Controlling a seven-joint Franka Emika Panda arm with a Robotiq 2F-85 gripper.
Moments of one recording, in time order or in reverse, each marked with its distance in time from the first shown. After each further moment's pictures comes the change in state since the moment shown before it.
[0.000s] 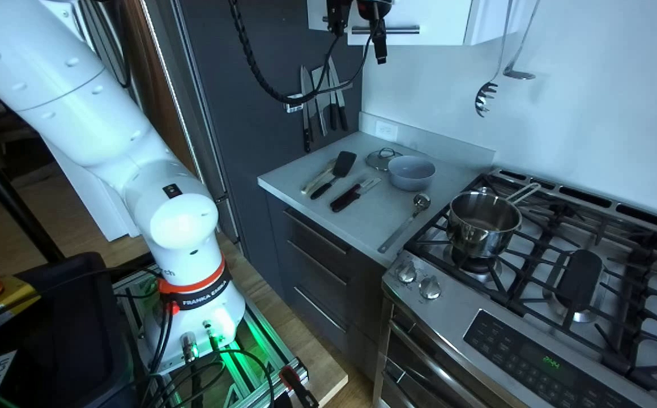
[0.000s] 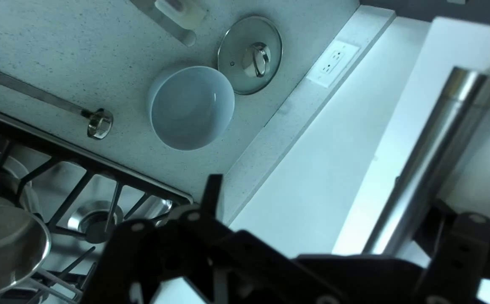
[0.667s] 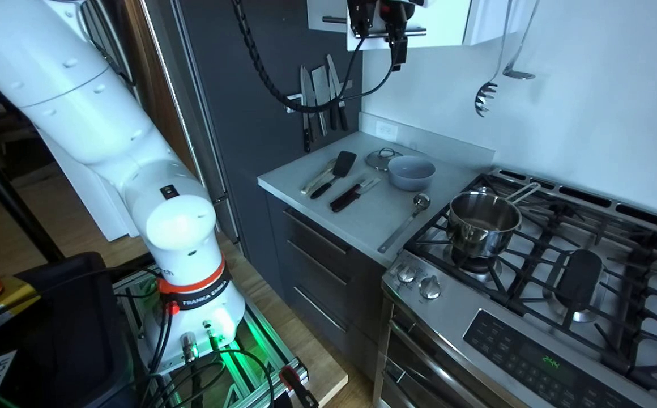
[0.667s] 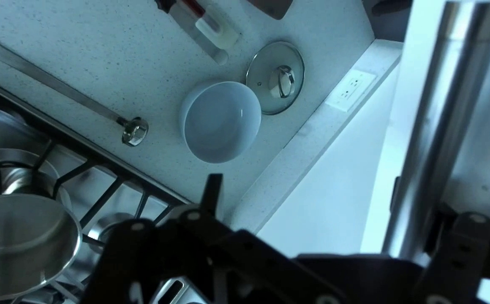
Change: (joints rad) arm -0.042 0.025 -0.114 0.064 0.091 -0.215 -0.217
